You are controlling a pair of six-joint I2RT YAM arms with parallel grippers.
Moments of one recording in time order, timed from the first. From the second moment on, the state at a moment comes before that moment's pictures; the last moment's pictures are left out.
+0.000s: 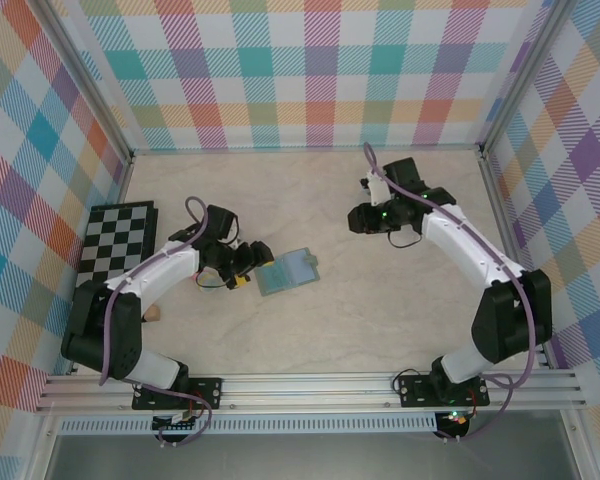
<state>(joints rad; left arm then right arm) -0.35 1.47 0.90 -0.56 0.44 -0.83 0.38 1.56 1.29 -0.72 -0.37 0.23</state>
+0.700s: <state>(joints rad) -0.37 1.66 0.90 -0.45 0.39 -0.94 0.61 2.03 1.53 -0.69 -0.56 0.45</state>
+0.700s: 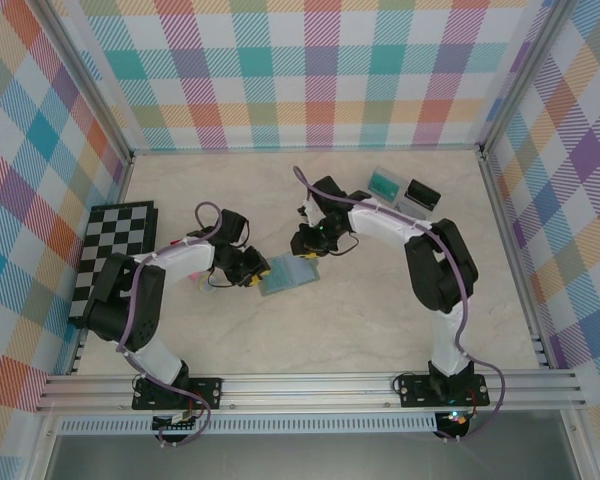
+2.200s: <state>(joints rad) -0.37 1.70 0.90 -0.40 0.41 -0.92 0.63 2.30 1.70 -0.76 -0.75 0.35</state>
